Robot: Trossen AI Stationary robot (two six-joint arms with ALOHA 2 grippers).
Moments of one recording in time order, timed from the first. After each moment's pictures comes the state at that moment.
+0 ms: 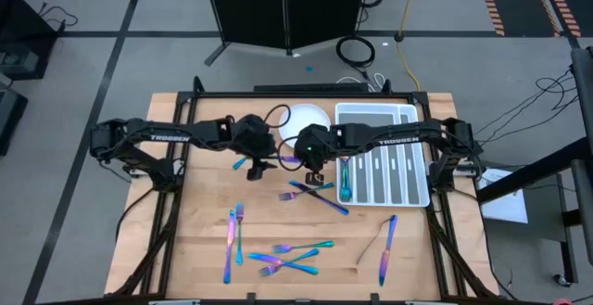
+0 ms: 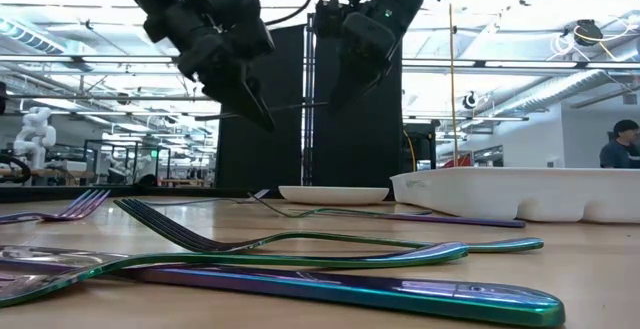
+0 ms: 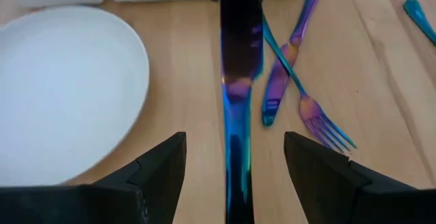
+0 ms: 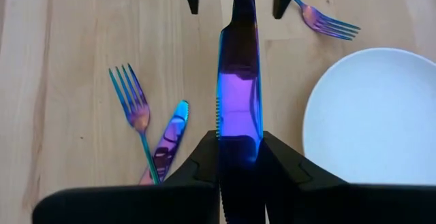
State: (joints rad) left arm 0.26 1.42 0.84 -0.24 0.26 0.30; right arm -0.08 1.80 1.42 -0.60 0.05 -0.02
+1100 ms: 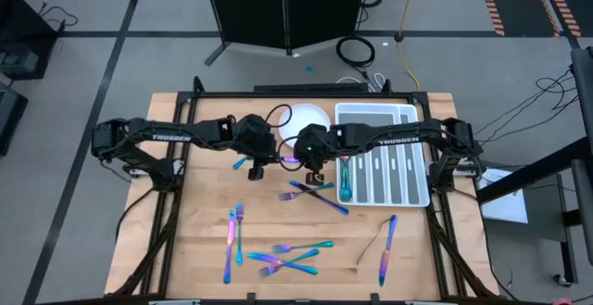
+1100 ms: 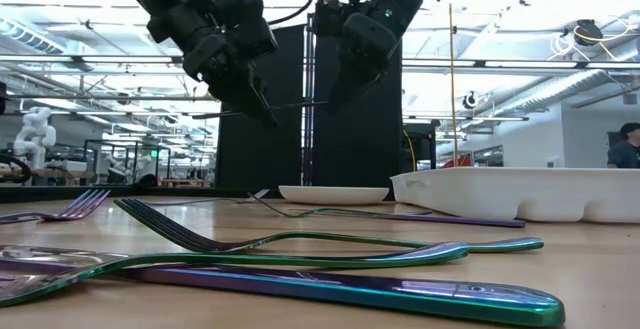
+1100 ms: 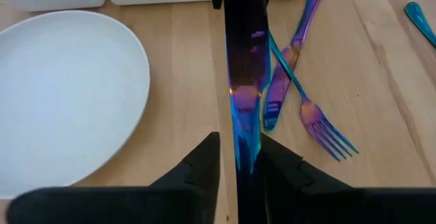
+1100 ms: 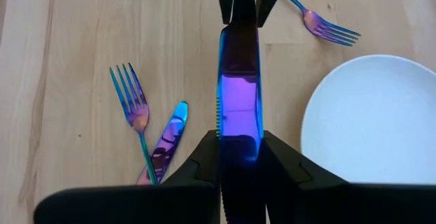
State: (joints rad) left arm 0.26 1.43 0.85 -0.24 0.26 0.30; right arm -0.08 1.80 1.42 -0.60 0.05 -0.06
